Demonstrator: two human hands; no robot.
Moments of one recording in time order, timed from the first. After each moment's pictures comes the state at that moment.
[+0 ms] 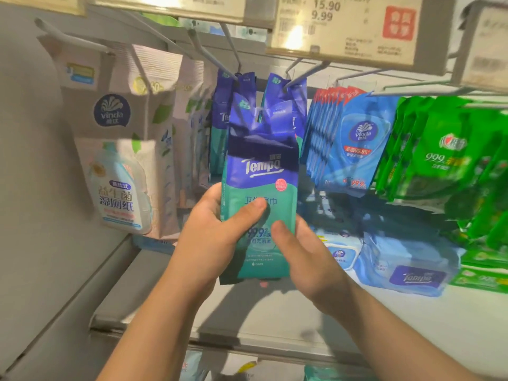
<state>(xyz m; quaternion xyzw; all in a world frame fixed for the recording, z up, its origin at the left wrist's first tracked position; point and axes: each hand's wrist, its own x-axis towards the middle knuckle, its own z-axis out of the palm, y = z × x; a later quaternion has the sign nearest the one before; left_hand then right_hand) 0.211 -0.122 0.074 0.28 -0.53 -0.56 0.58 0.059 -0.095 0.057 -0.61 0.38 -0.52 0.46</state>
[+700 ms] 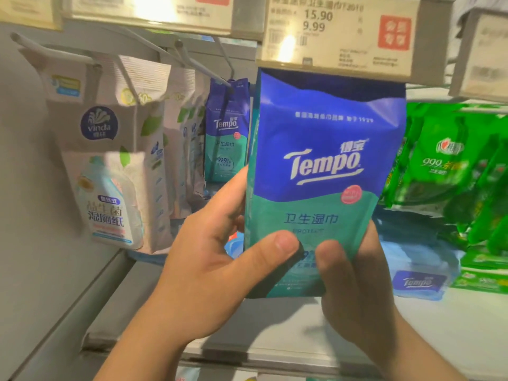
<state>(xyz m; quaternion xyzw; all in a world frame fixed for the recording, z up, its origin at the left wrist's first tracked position) 0.214 -0.089 0.101 0.11 -0.69 -0.43 0.57 0.049 -0.062 0.085 -0.66 0.37 -0.64 0.11</state>
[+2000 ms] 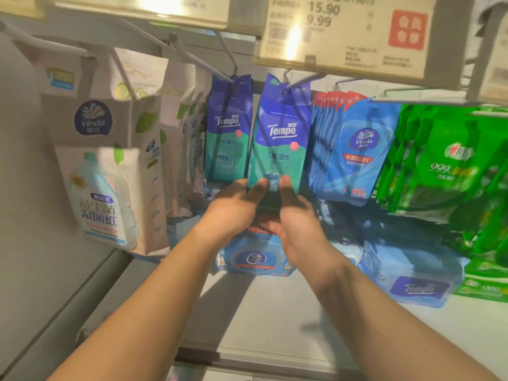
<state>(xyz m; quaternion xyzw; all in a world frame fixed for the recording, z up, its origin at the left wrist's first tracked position) 0.173 -0.220 0.078 0.50 -0.68 -0.36 0.40 0.064 -0.190 0.074 -0.33 0.54 -0.64 0.45</state>
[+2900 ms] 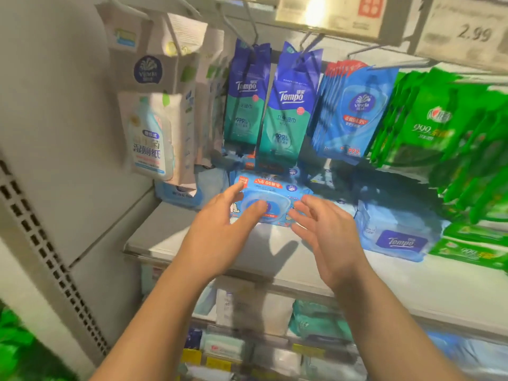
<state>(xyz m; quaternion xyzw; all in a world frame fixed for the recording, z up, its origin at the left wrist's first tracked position) 0.219 -0.055 0.040 0.52 -0.65 -0.34 0.44 0.043 -0.045 0.059 -0.35 0.56 -0.59 0.46</state>
